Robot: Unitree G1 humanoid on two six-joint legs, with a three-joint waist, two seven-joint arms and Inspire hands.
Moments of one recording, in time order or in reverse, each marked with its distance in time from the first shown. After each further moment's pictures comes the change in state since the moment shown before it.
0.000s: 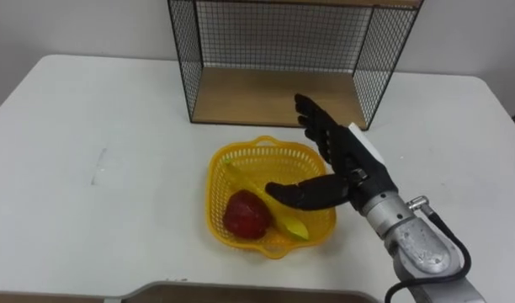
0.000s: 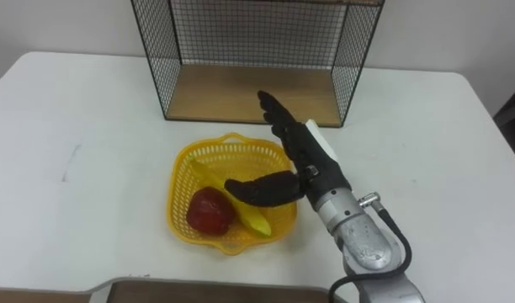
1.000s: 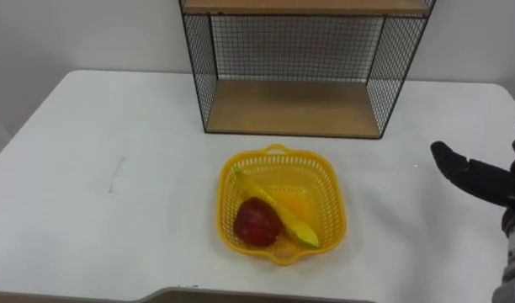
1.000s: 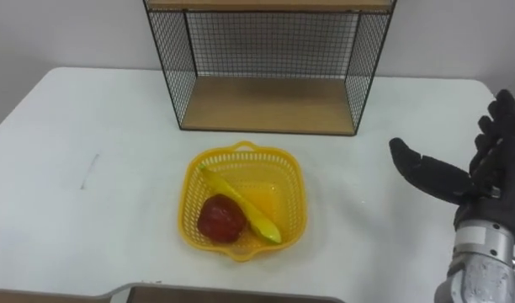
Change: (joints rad) left arm 0.041 -0.001 0.481 -1.208 0.020 -0.196 0.864; right arm 0.241 0.006 -0.401 -0.122 0.104 -0.015 -0.405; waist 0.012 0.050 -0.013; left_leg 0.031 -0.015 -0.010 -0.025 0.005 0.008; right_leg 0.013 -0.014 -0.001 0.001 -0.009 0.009
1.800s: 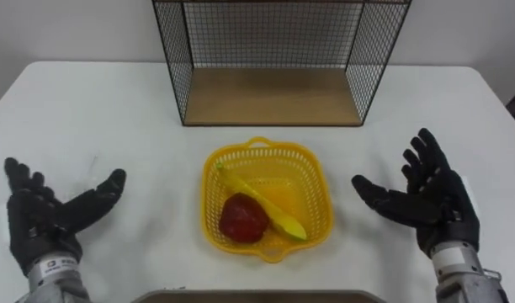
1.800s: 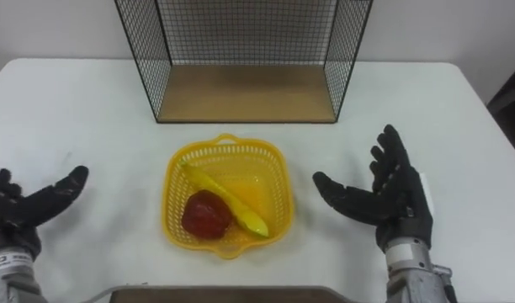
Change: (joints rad) left arm -0.030 -0.022 -0.620 0.065 -0.297 -0.068 -0.755; right arm -0.032 0.074 0.207 0.193 0.139 -0.106 0.266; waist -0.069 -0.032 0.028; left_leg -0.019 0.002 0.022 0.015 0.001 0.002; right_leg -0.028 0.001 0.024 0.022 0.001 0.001
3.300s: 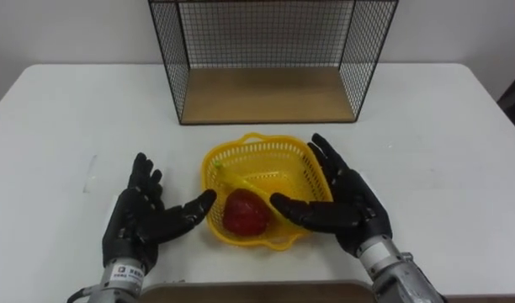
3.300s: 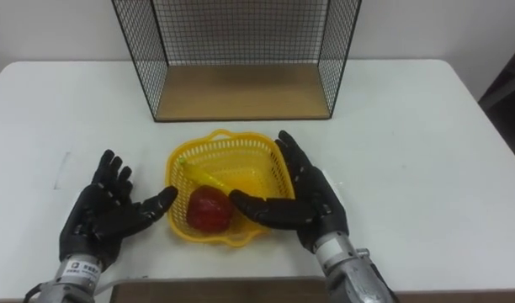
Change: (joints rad) left arm -0.010 -0.007 -0.164 0.121 0.001 -0.012 -0.298; right arm -0.098 0.037 0.220 0.157 0.106 -0.008 0.203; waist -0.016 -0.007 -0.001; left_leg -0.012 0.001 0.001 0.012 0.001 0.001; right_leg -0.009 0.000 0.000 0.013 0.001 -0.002
